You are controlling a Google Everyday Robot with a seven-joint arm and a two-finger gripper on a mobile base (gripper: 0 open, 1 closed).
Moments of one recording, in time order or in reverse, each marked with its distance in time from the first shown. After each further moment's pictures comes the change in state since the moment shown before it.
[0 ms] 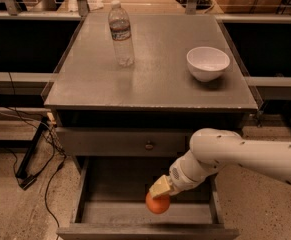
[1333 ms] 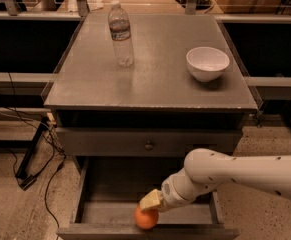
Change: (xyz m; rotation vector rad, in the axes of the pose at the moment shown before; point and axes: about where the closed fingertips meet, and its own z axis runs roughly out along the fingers) arm 0.029 0.025 0.051 -0.107 0.017 0.166
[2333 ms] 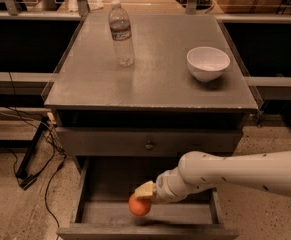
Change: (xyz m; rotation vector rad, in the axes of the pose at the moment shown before) arm -0.036 0.001 0.023 -0.022 -0.118 0.161
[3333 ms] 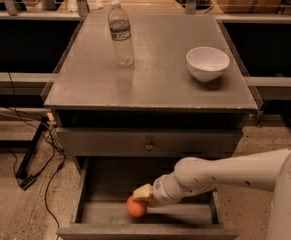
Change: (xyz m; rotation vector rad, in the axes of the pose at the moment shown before) arm -0.009 -0.018 0.055 -0.039 0.023 0.098
